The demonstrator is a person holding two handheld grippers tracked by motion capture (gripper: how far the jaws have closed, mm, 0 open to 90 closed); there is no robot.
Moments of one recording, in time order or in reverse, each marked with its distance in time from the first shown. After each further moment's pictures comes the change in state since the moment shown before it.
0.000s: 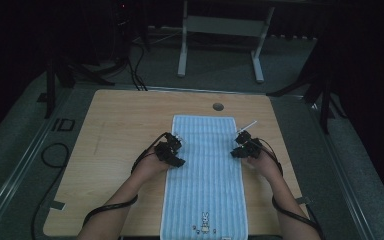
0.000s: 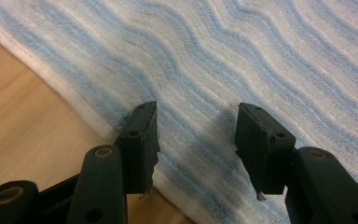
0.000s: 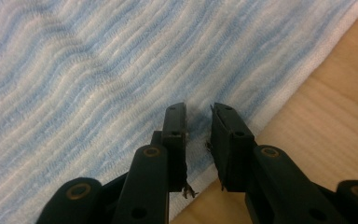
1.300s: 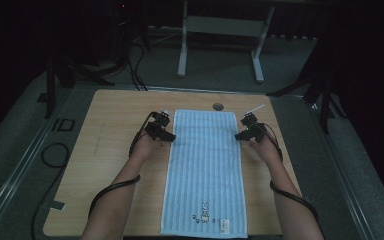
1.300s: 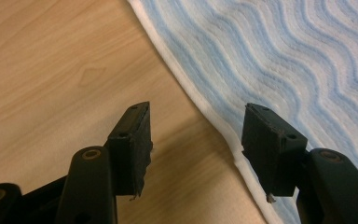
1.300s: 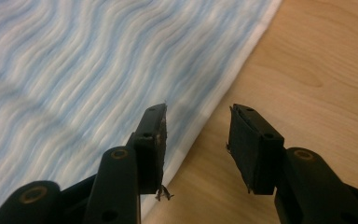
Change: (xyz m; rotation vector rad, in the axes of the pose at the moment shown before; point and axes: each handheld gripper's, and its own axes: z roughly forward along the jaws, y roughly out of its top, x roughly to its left) left arm 0.069 0.021 -0.010 -0.080 0.160 -0.241; right arm -0.042 0.033 -0.008 -0.048 -0.117 0.182
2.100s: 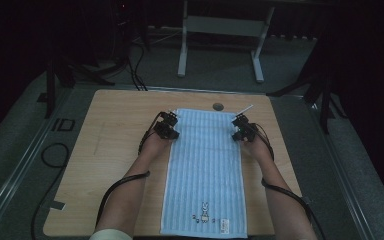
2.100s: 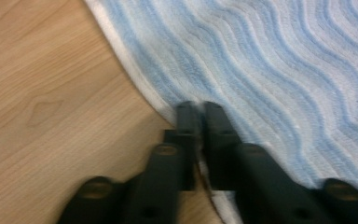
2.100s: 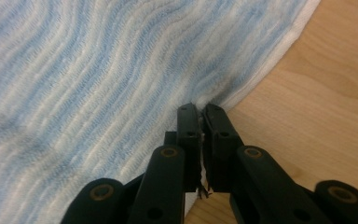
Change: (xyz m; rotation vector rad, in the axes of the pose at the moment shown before) left arm -0.011 0.014 0.029 0.004 -0.038 0.018; right arm 0.013 0.010 0.026 0.079 -0.031 -0.054
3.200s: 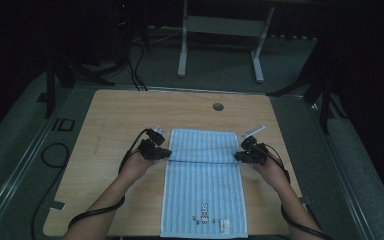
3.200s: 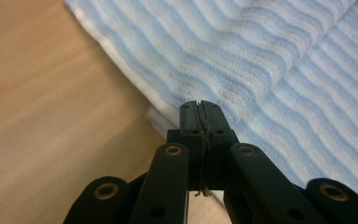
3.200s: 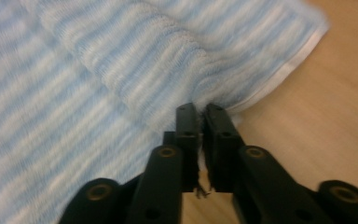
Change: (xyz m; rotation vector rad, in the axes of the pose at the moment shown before) left arm -0.024 -0.077 -0.073 -0.033 -0.178 0.029; right arm 0.040 -0.078 -0.055 -0.093 0.150 -0.156
